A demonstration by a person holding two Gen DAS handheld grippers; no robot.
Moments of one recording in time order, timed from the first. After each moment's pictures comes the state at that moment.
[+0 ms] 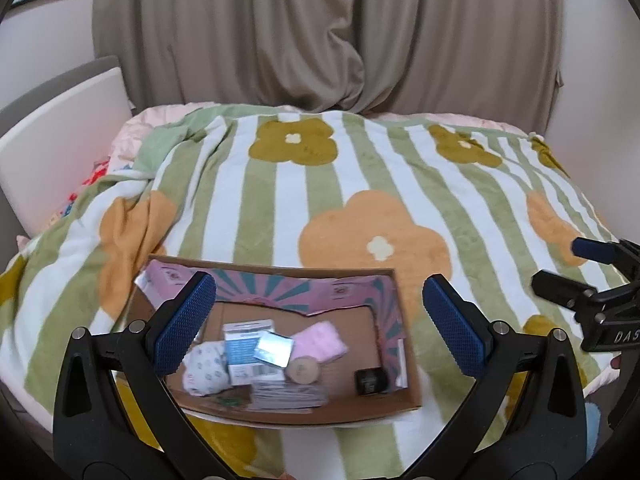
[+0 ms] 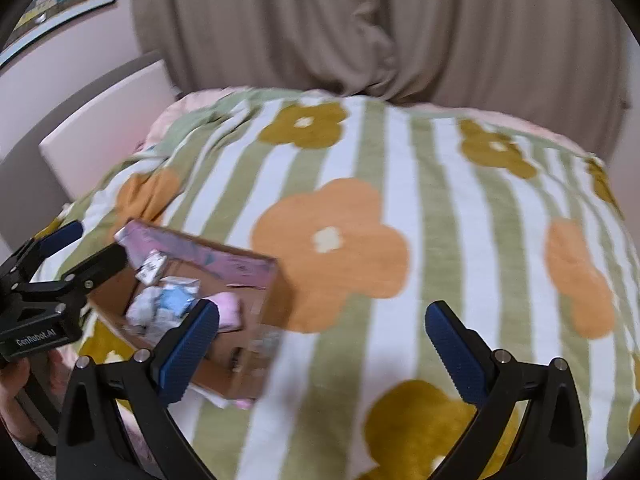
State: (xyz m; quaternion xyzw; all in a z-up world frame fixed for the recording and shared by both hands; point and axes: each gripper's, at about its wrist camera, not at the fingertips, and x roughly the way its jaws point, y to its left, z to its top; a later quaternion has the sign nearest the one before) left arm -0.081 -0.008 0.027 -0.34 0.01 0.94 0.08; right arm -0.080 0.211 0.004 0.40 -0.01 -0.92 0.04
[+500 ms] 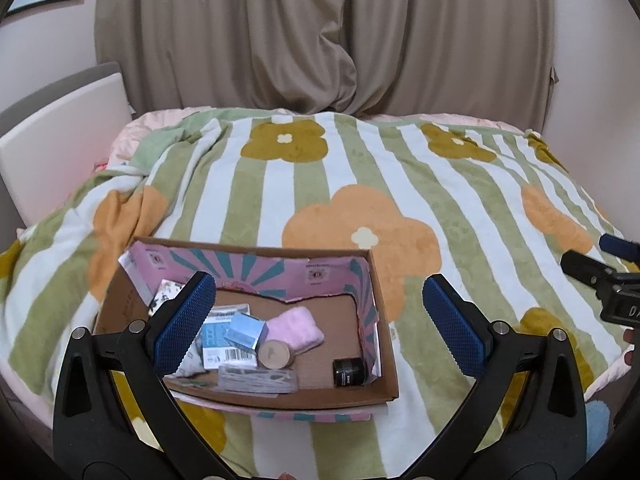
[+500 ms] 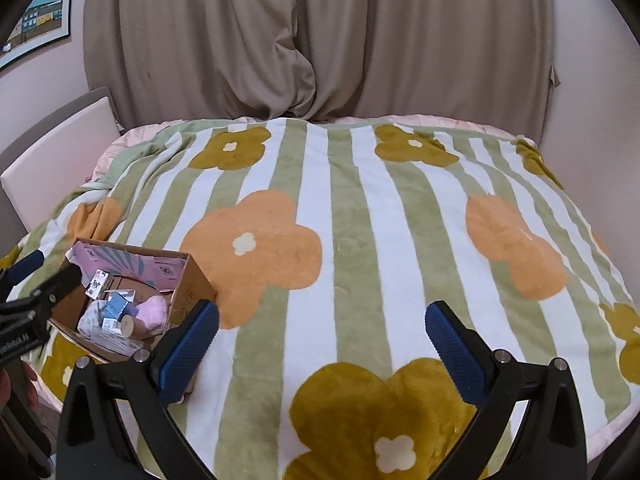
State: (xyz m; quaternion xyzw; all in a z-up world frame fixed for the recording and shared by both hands) left arm -0.052 0.022 -0.003 -0.32 0.02 0.94 0.07; right arm -0.038 0.259 -0.014 0.36 -0.02 -0.93 -0.04
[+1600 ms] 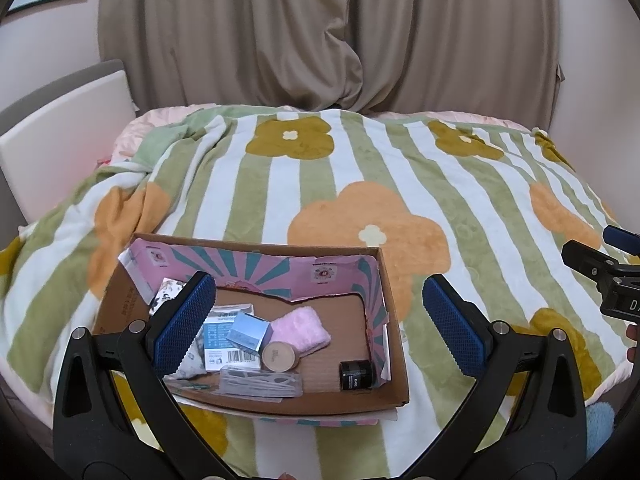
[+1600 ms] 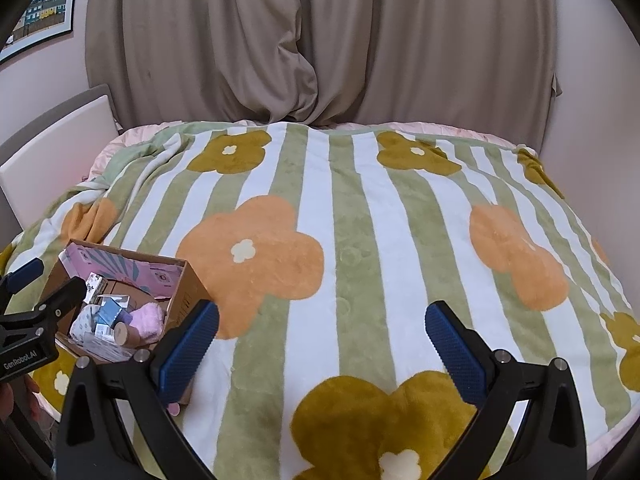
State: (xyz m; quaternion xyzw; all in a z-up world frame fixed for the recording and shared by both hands) left arm -0.063 0.019 -0.012 -0.32 0.02 0.95 0.06; right arm -0.051 0.255 -0.018 0.35 -0.01 -0.93 -0.04
